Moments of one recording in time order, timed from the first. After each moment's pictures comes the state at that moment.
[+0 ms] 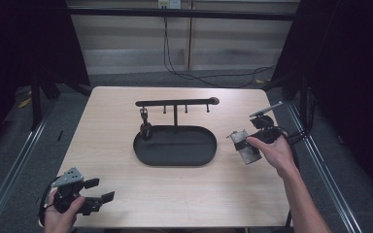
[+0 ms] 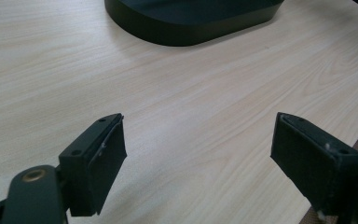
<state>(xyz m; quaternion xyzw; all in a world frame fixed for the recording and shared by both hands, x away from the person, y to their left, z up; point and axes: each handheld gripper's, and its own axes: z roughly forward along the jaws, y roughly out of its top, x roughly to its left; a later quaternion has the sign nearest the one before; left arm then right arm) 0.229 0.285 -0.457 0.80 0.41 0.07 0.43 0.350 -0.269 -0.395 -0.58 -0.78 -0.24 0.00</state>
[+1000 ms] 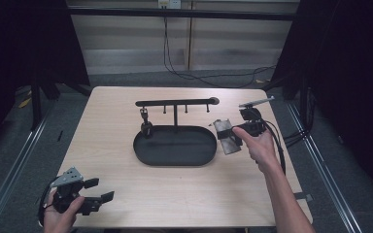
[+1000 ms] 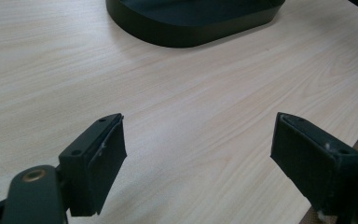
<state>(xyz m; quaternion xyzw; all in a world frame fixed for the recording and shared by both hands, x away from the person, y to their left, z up) 0.229 0.285 -0.457 0.80 0.41 0.07 0.44 0.362 -0.231 -0.381 -0.58 -0.74 -0.34 0.03</state>
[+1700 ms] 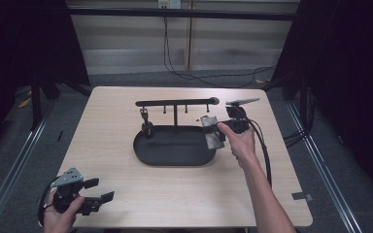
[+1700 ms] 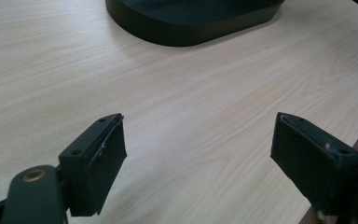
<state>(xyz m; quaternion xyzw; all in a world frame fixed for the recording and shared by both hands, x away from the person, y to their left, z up) 0.229 0.285 -0.457 0.80 0.41 0.07 0.43 0.386 -0.198 -0.401 -0.60 -0.71 -0.38 0.04</state>
